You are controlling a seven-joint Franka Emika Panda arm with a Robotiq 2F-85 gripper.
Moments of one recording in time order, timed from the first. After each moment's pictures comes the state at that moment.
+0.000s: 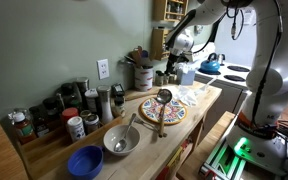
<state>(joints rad) -0.27 0.34 -0.09 -2.03 0.37 2.52 -1.50</state>
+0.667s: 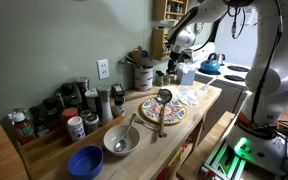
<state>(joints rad) -0.31 0.32 -0.08 -1.98 0.32 2.38 -1.50</state>
